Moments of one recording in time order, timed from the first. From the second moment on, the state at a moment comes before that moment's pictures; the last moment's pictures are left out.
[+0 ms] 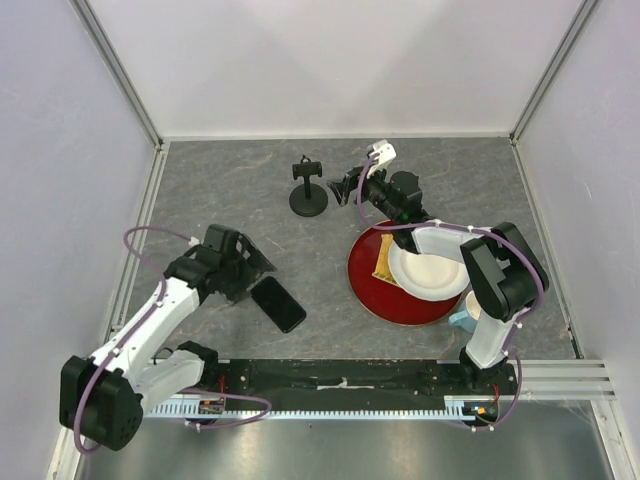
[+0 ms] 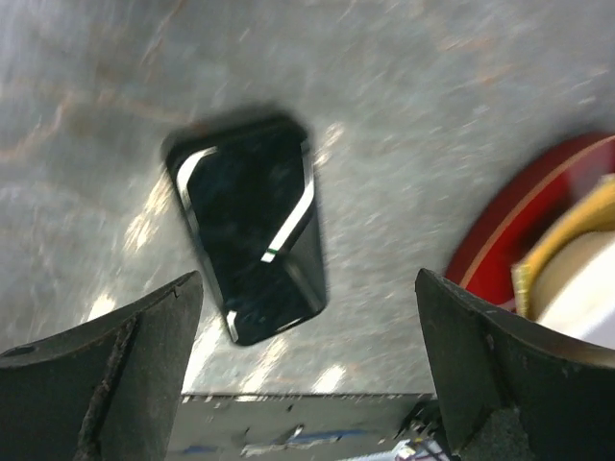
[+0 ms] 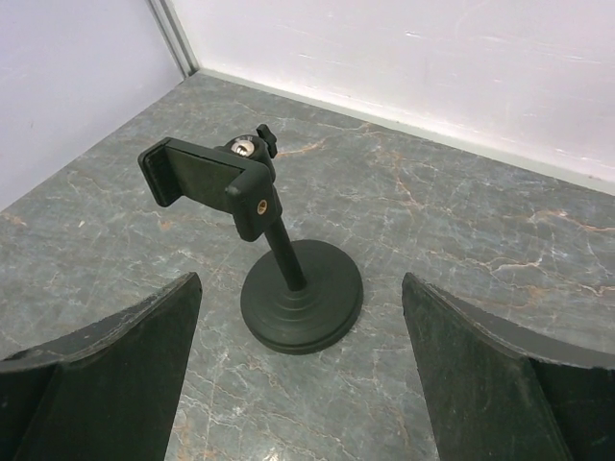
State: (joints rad) left arm -0.33 0.98 0.69 -0.64 0.03 -1.03; right arm 0.48 1.80 0.98 0.82 -0.21 0.18
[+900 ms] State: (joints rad) left arm -0.59 1.34 0.75 -0.86 -0.05 -1.47; right arm 0.43 1.79 0.95 0.85 -0.25 0.20
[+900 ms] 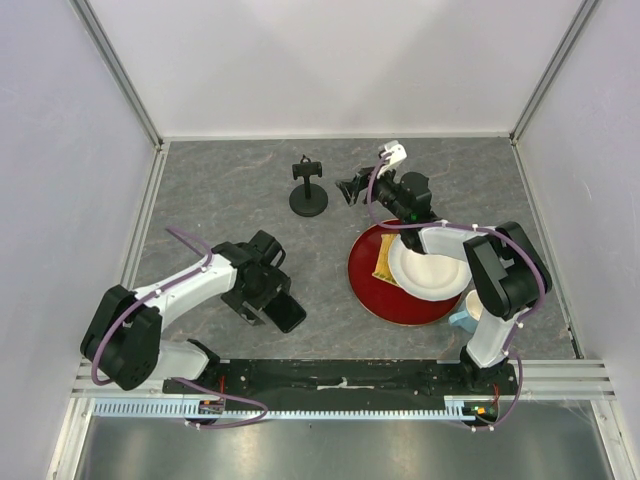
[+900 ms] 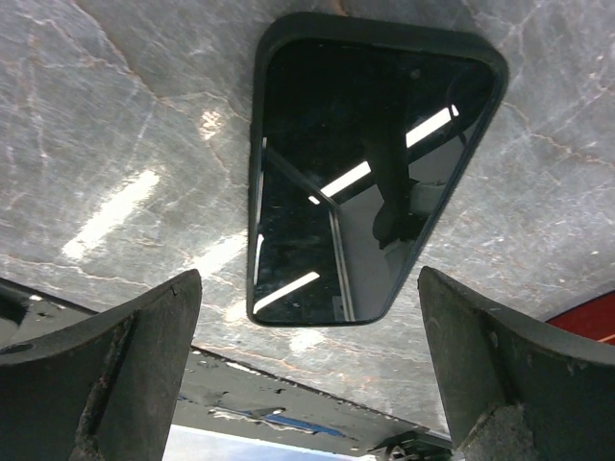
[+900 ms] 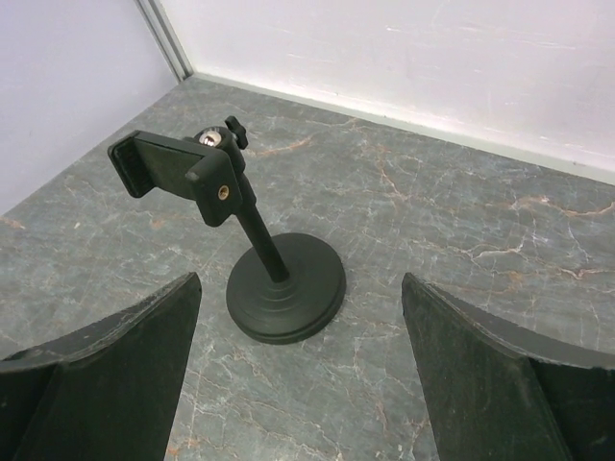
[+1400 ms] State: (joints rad) left arm -0.59 1.38 0.73 -0.76 -0.05 -1.52; right arm 0.38 1.79 0.92 0.95 -0.32 0.28
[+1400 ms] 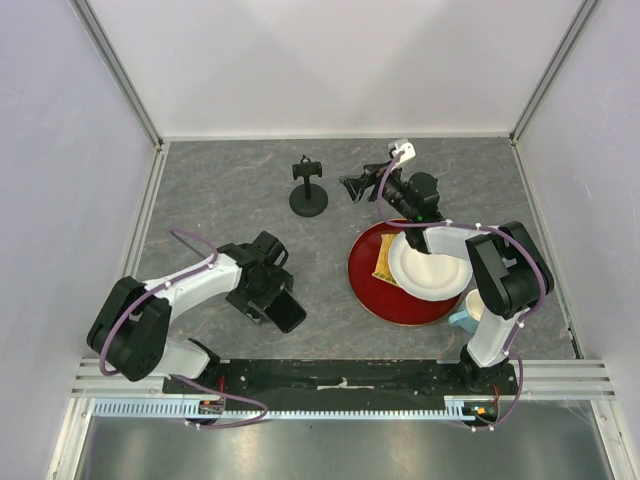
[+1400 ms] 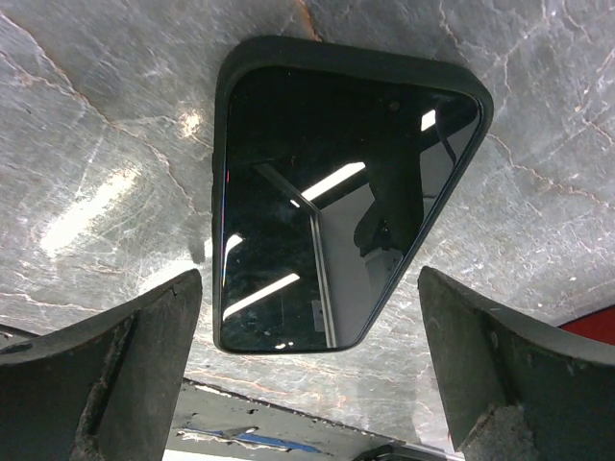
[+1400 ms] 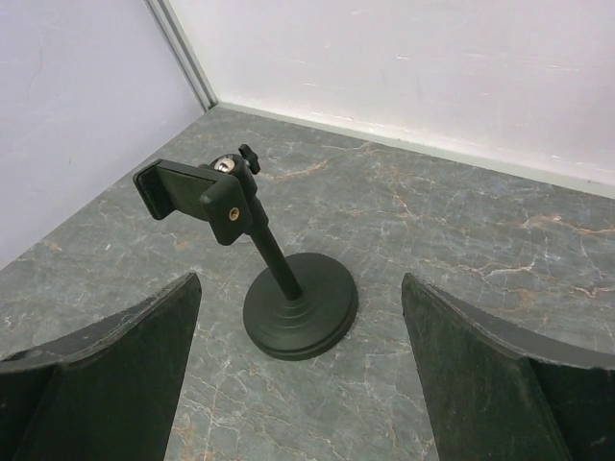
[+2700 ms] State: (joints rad) left arm -0.59 1.44 0.75 -0.77 -0.06 -1.53; right arm 0.37 1.79 0.91 1.01 -0.36 0.34
